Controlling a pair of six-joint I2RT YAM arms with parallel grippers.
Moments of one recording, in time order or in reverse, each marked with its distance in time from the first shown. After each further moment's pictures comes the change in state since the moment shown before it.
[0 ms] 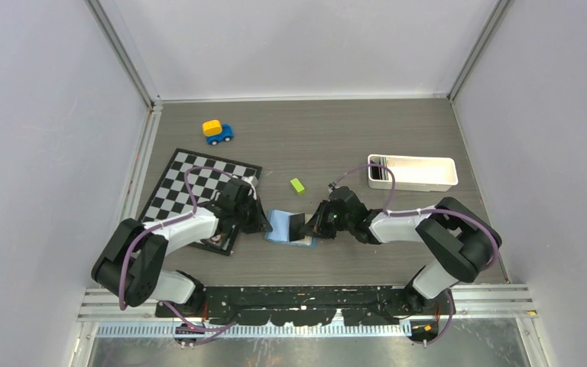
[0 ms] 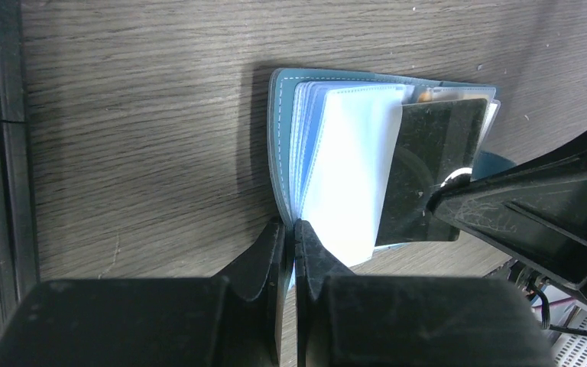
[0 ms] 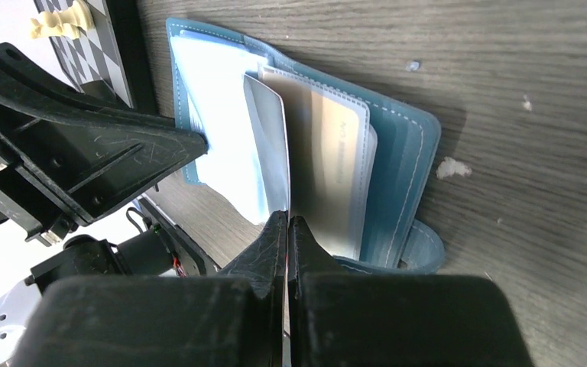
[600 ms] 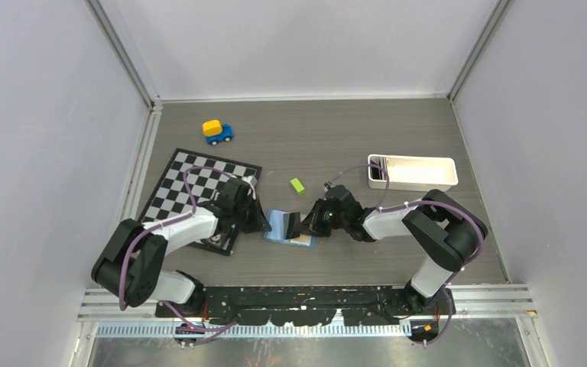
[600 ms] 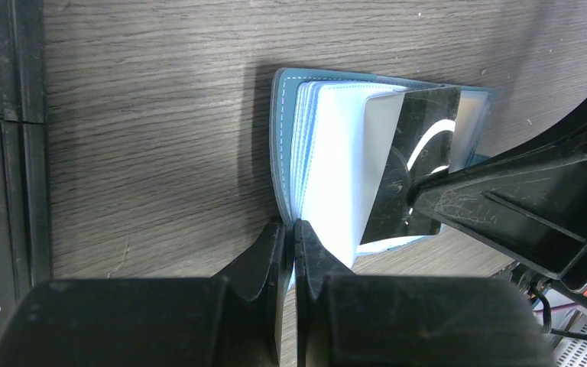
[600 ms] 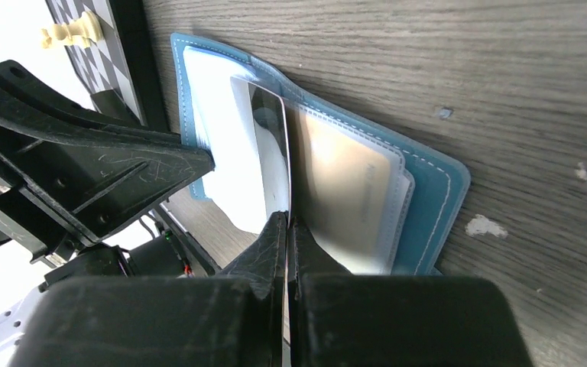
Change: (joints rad) left arm 0.007 -0.003 0.000 -0.005 -0.006 0.002; right arm 0.000 0.106 0.033 0.095 -0.028 0.023
